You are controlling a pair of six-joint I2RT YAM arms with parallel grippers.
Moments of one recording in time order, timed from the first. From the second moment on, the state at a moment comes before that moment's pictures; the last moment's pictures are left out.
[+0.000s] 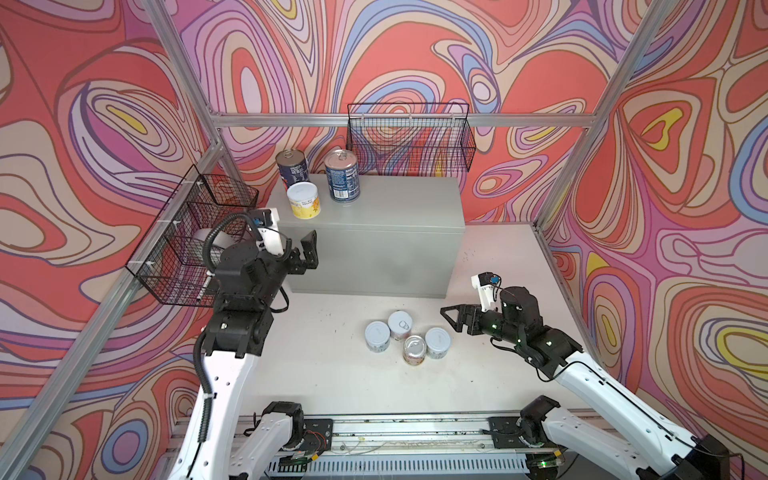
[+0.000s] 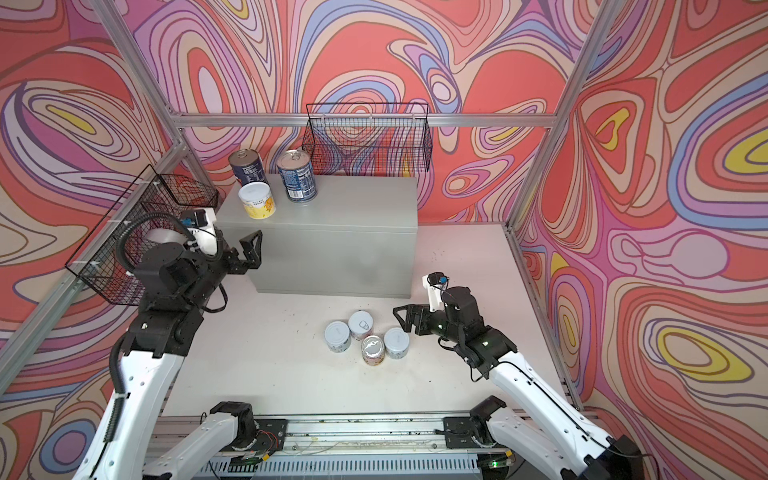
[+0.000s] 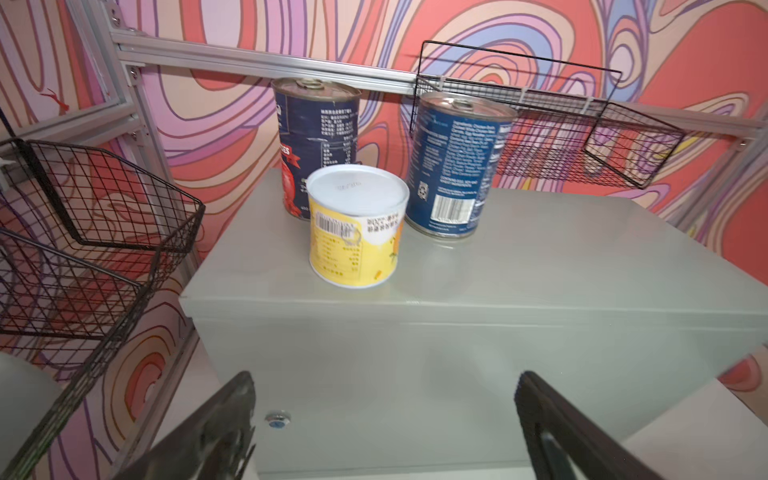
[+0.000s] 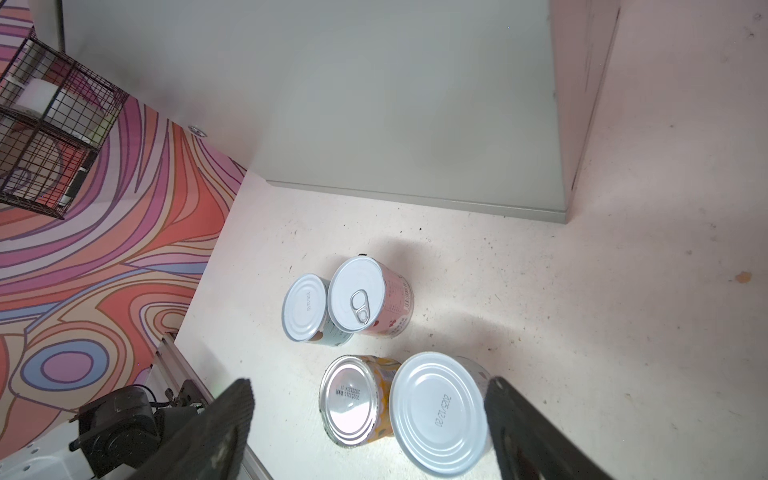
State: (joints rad) left arm -0.07 0.87 1.15 -0.39 0.09 -0.14; right arm 0.48 0.89 0.67 -0.31 -0.28 0.55
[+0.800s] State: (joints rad) left arm -0.07 0.44 0.86 -0.65 0.29 -0.16; right arm 0.48 1.03 0.63 -0.28 -0.25 0.57
